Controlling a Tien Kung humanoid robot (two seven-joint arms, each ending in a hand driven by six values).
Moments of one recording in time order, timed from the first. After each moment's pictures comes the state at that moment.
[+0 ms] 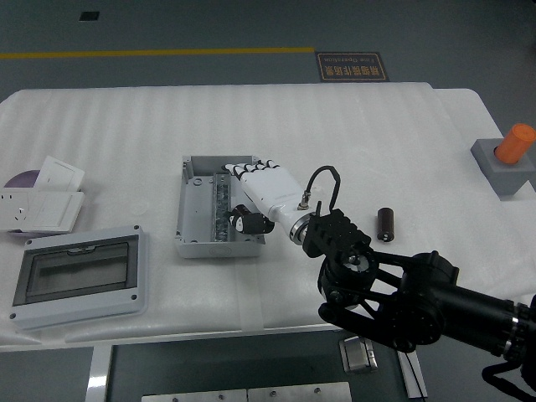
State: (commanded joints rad) left arm -0.02 0.26 -0.69 -0.18 0.79 -0.07 0.31; right arm 0.67 -0.17 0.42 1.33 -2.02 -0.24 -0.49
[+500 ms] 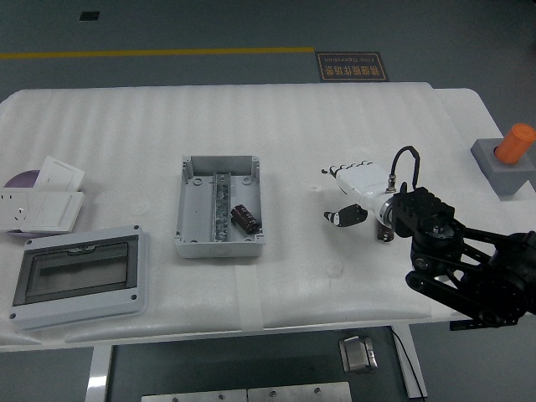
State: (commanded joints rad) left arm -0.02 0.27 -0.69 -0.18 0.78 -0.07 0.31; right arm 0.70 -0.53 0.40 1.37 -1.90 0.04 -0.46
